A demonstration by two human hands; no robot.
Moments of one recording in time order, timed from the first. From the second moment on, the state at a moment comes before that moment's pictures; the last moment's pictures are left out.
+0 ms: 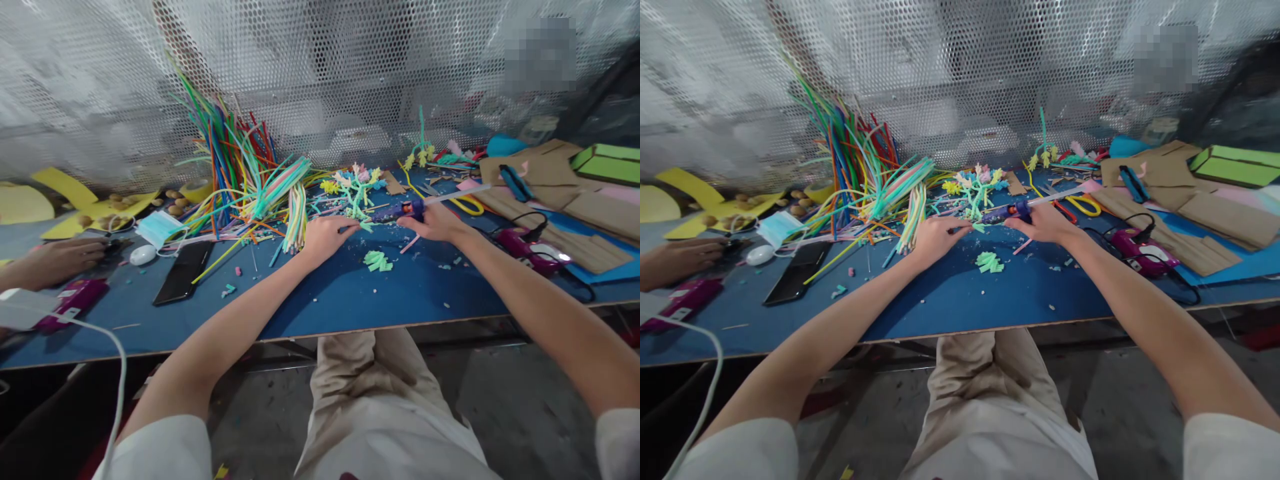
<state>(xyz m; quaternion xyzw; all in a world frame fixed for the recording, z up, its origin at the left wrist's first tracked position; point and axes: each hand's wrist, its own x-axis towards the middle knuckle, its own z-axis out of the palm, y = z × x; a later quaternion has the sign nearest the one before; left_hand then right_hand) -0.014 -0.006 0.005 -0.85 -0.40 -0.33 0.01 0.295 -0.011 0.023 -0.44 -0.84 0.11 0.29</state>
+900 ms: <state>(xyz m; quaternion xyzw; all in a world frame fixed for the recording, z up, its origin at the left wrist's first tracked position) -0.013 -0.004 0.003 -0.86 -0.39 -0.33 0.02 0.291 -0.010 0.022 -0.42 -0.86 0.07 0.29</state>
